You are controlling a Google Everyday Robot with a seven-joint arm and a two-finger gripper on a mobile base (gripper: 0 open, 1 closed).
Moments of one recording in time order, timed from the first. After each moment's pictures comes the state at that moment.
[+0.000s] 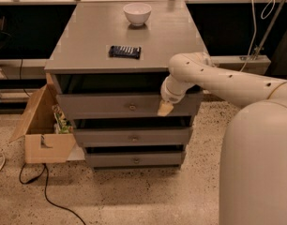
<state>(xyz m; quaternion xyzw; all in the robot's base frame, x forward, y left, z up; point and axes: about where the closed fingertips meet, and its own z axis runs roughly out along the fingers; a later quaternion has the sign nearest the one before) 0.714 -0.086 0.627 -0.67 0.71 -0.01 0.19</state>
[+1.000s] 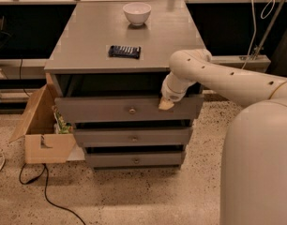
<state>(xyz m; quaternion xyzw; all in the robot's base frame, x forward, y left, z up) 0.713 -0.086 0.639 -0.67 0.72 0.00 0.19</state>
